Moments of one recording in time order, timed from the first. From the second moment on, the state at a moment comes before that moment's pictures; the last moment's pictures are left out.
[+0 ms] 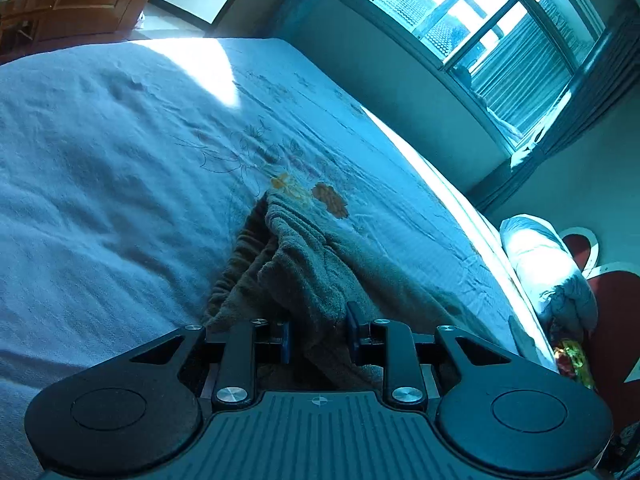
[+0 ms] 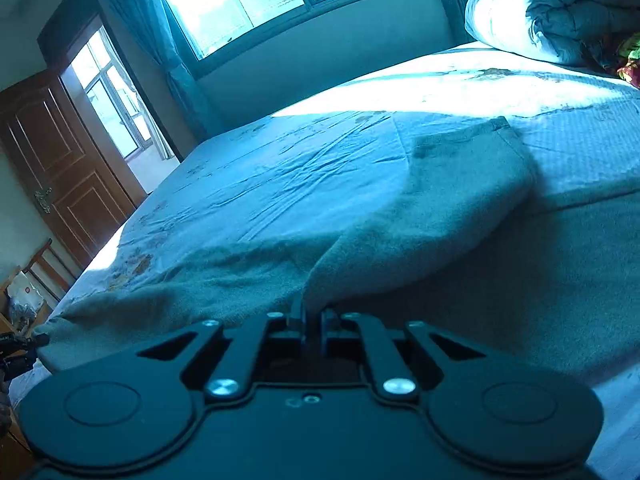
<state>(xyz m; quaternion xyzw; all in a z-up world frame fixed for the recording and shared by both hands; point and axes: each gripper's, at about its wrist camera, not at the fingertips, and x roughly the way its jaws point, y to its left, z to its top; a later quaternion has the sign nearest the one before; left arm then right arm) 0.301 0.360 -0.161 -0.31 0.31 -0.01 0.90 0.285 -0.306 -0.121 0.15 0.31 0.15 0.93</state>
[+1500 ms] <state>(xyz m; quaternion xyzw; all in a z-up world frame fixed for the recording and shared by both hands) 0.293 0.361 -0.160 -0.28 0.34 0.00 0.90 0.305 -0.312 -0.148 0.17 0.34 0.14 0.91</state>
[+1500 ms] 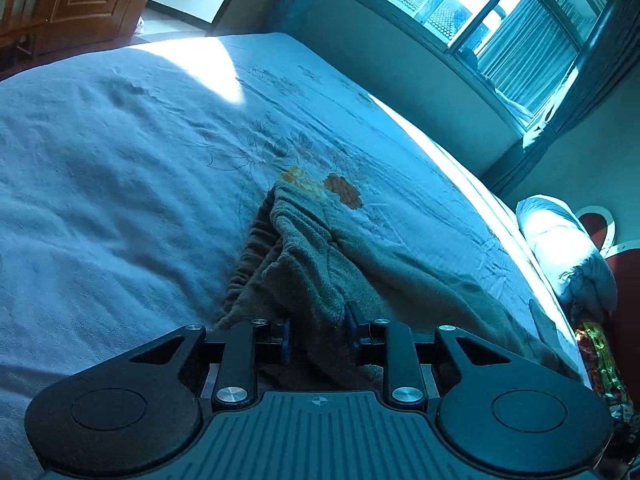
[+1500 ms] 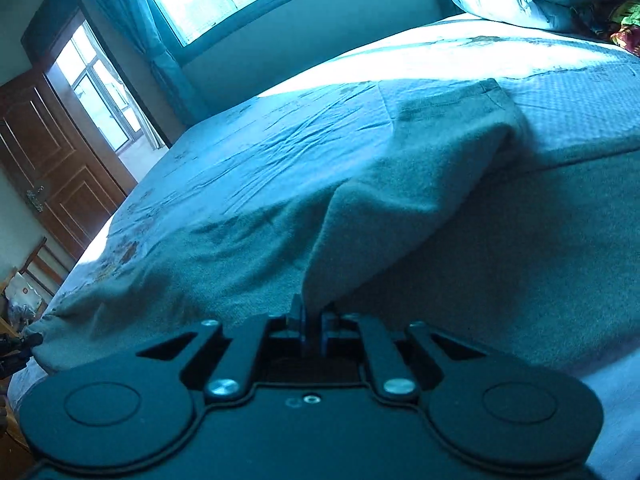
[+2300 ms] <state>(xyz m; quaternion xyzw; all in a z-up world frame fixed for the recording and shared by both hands) 0.301 0.224 -0.120 -0.09 0.30 0.05 0.95 0.330 -0.307 -0.097 0.06 0.28 0.05 0.96</state>
